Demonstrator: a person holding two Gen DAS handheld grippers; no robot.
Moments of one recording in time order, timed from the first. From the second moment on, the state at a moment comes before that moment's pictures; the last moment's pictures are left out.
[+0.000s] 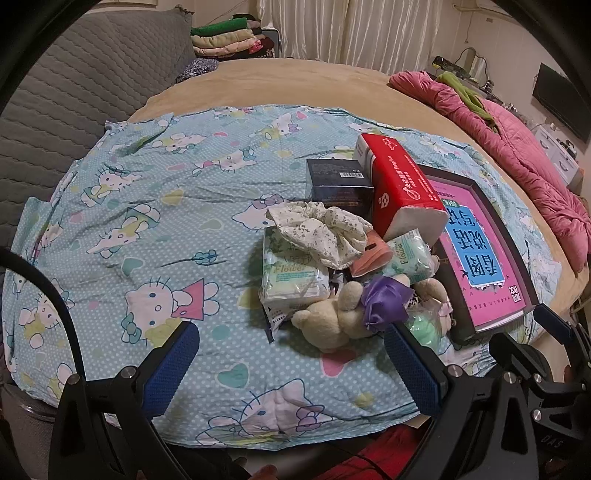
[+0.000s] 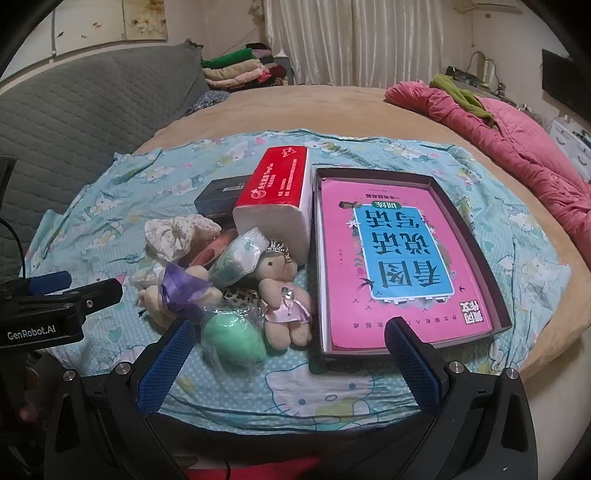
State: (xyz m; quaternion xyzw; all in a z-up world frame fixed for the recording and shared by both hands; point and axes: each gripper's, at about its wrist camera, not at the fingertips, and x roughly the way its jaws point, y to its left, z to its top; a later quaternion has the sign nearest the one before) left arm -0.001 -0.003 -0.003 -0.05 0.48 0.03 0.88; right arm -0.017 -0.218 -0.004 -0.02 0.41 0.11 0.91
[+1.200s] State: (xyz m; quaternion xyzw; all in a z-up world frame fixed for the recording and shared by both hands) left arm 0.056 0.037 -0.054 -0.13 0.53 0.03 0.84; right arm -0.006 -0.153 -0.050 -0.15 0.45 0.19 0.86
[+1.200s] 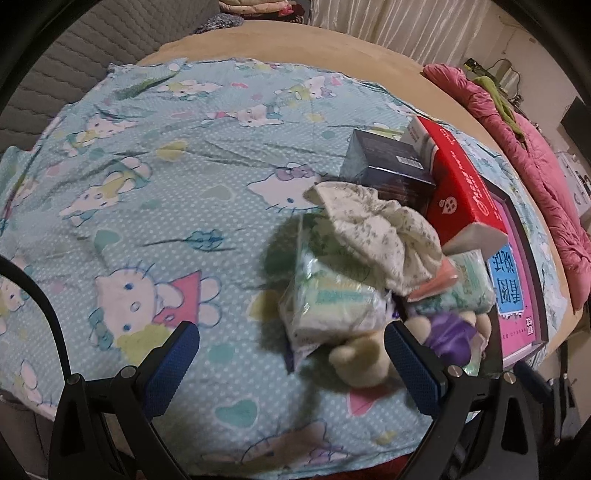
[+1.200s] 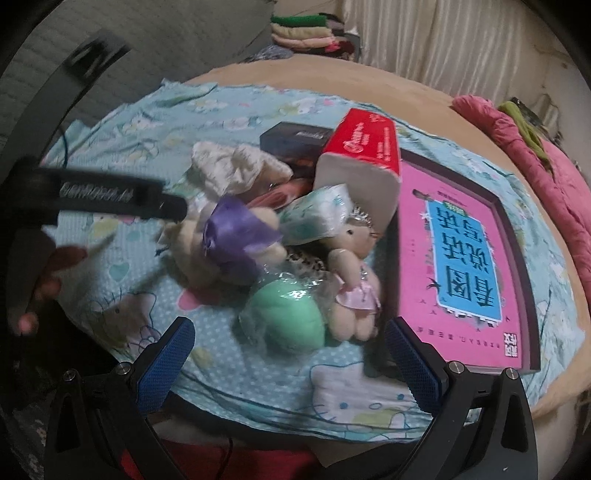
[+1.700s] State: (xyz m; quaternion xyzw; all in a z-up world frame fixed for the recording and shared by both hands) left arm 0.086 0.031 -0.067 -0.11 0.55 0.03 0.83; right arm 0.005 -0.129 -0.074 -0.20 0.46 0.20 0.84
